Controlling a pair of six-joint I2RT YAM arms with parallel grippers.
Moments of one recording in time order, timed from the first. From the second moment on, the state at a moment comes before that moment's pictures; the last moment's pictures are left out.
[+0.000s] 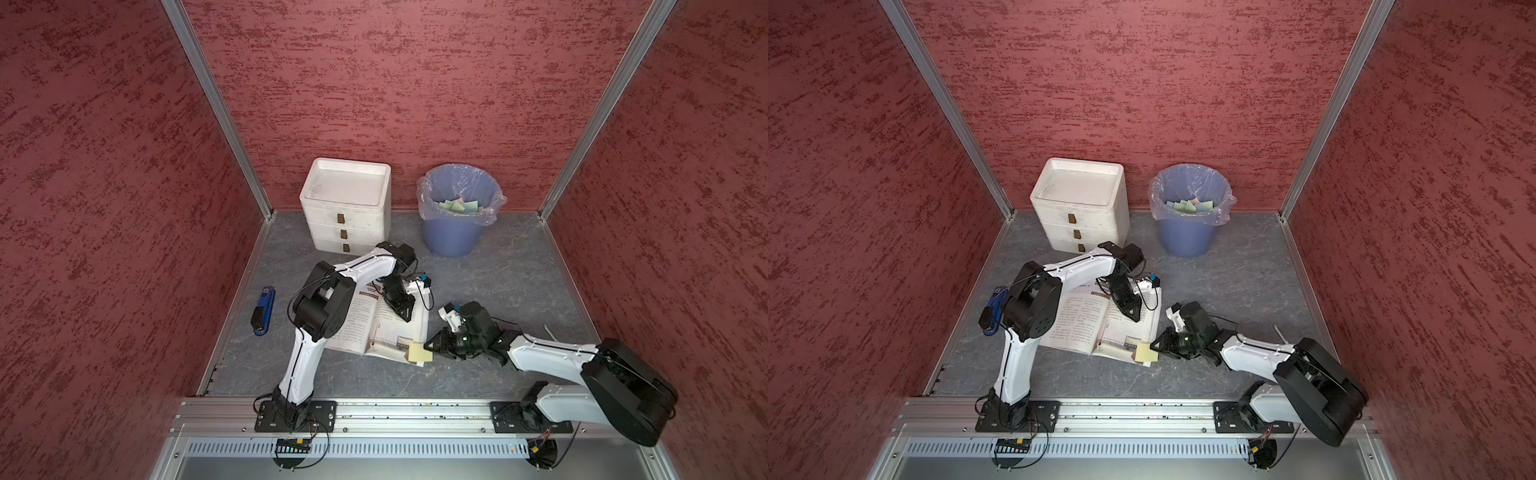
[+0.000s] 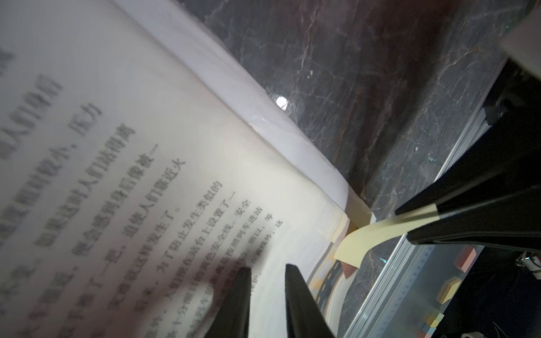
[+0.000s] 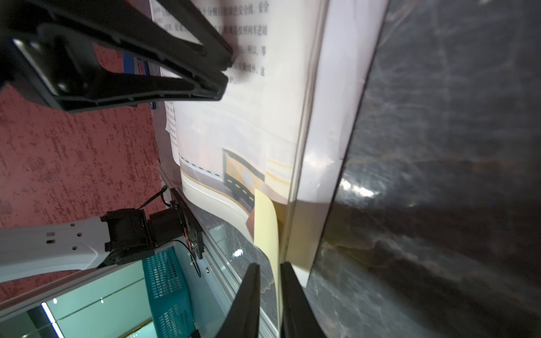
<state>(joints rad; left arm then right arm) -0.64 2.16 1.65 -1.17 0.48 0.38 0.70 1.30 0.37 0.16 -0.57 0.99</state>
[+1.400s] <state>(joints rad) -0.38 1.89 1.70 -1.32 0.57 0.43 0.60 1.10 1.53 -0.82 -0.02 0.49</state>
